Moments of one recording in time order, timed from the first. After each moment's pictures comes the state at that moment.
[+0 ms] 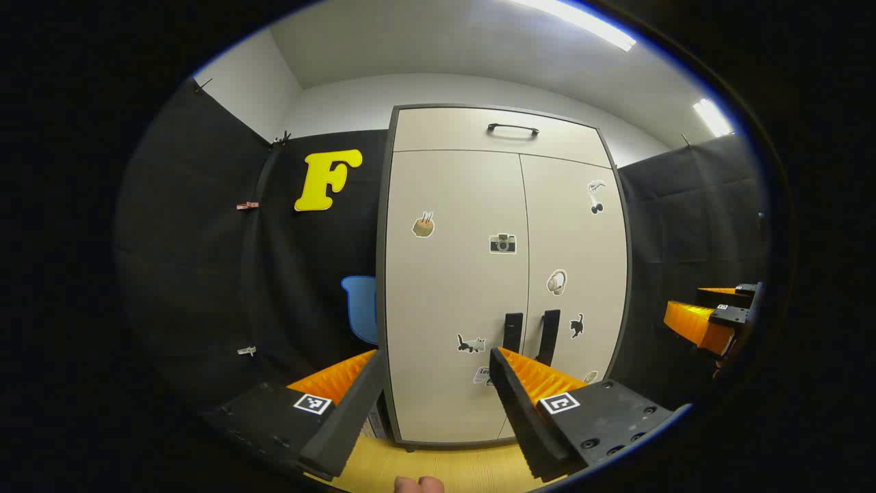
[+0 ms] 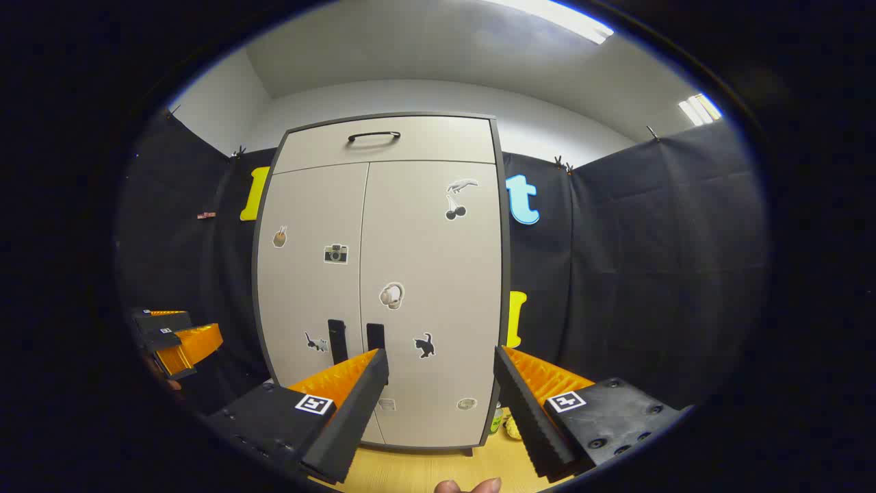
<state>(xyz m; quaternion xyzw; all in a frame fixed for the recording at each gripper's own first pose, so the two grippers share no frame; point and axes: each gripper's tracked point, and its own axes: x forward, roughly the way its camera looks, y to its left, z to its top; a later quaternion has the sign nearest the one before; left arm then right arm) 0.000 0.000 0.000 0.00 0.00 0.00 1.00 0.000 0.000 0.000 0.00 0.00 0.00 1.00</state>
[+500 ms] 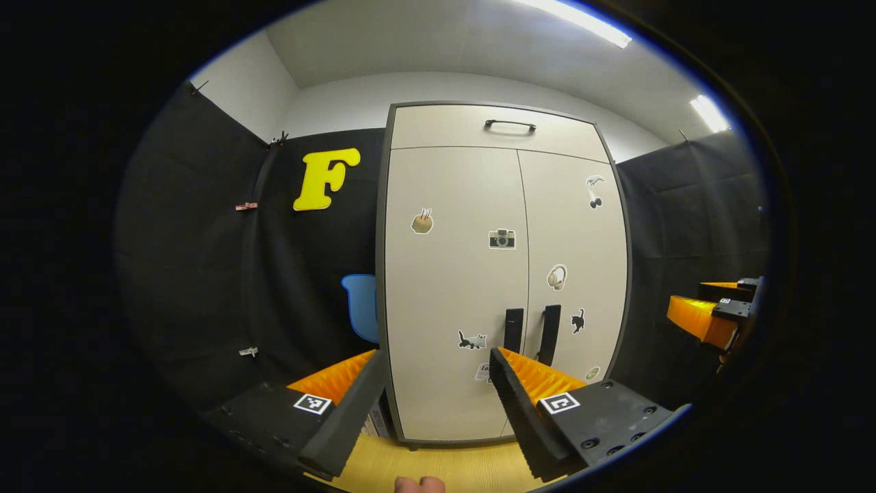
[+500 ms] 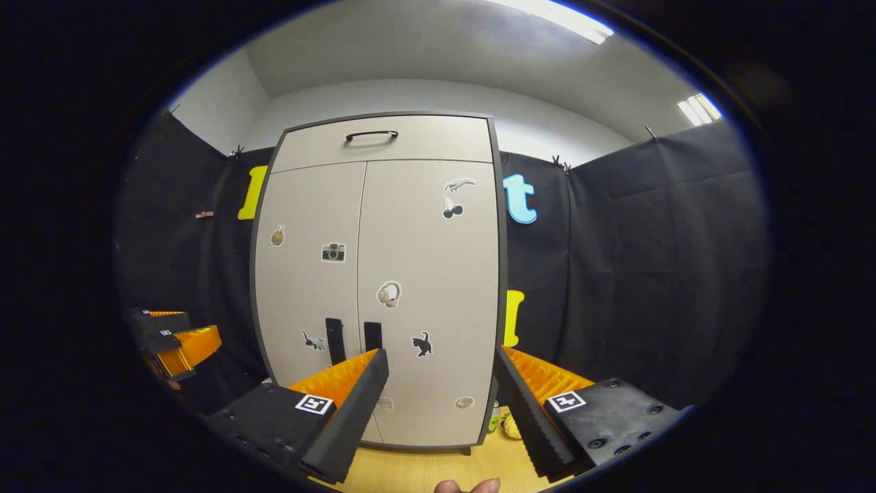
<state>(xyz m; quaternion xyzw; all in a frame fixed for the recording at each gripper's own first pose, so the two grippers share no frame) 0.000 -0.001 -0.004 0.01 0.00 0.00 1.00 -0.001 -0.003 -0.001 0.00 0.00 -0.01 1.00</state>
